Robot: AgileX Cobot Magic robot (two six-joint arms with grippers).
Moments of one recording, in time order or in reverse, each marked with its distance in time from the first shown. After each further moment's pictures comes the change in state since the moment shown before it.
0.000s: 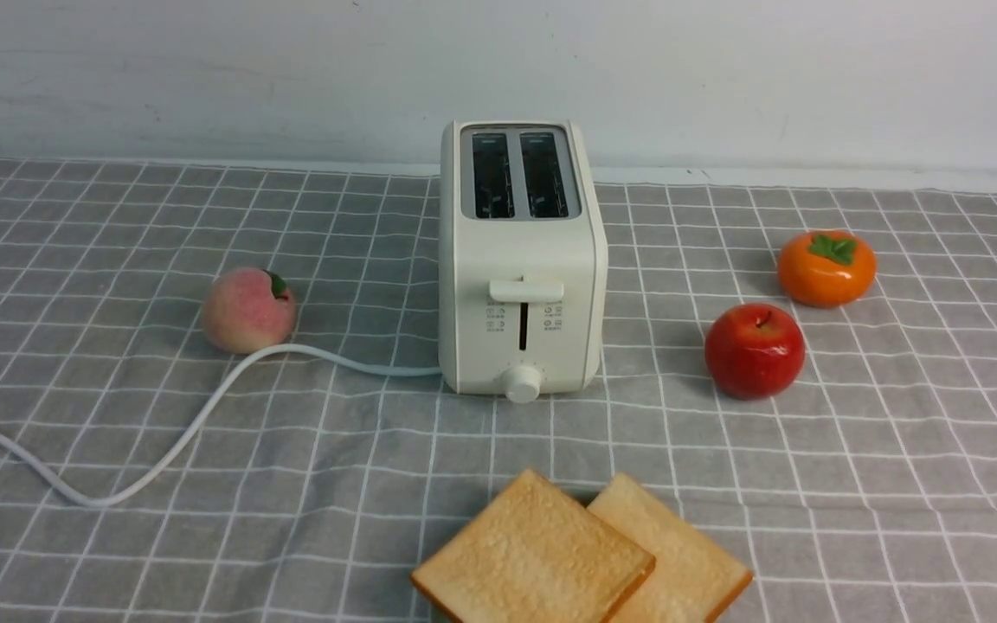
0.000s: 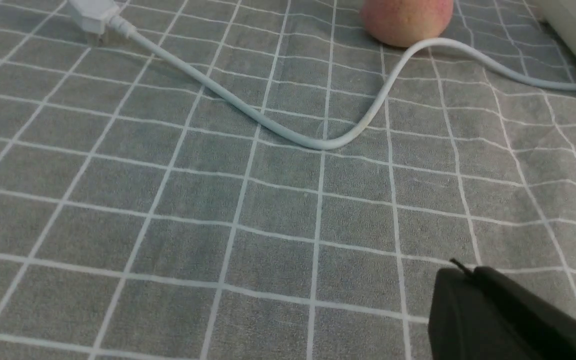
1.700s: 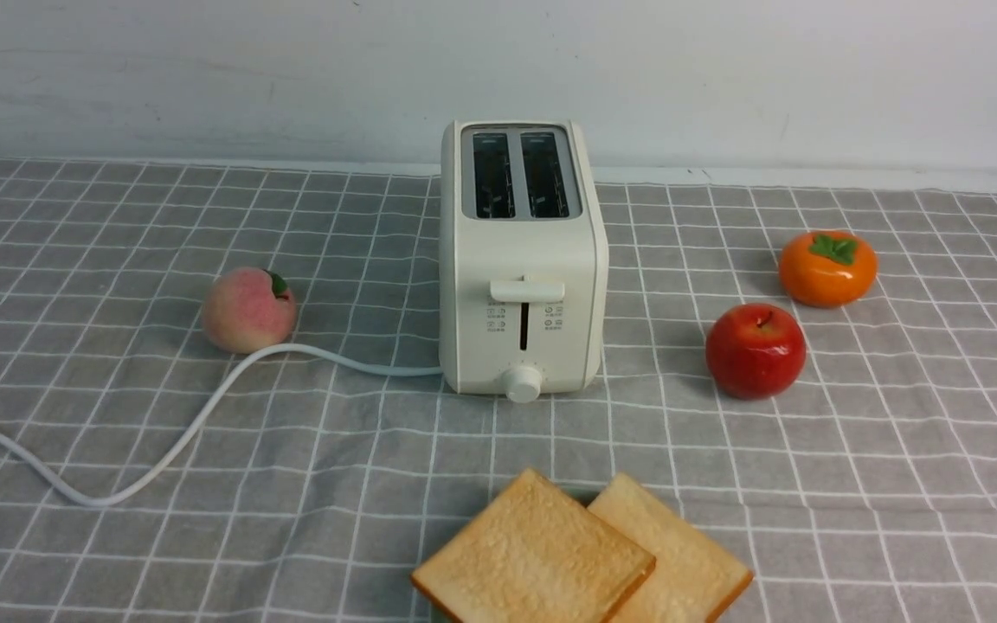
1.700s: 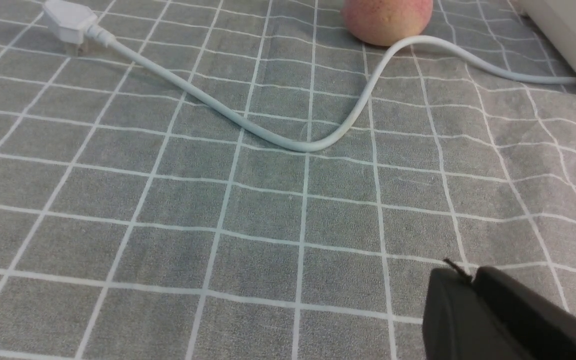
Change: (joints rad) right arm -0.481 -0.009 0.198 0.266 0.038 -0.229; left arm 0.000 0.000 0.000 -0.061 -0.008 0.047
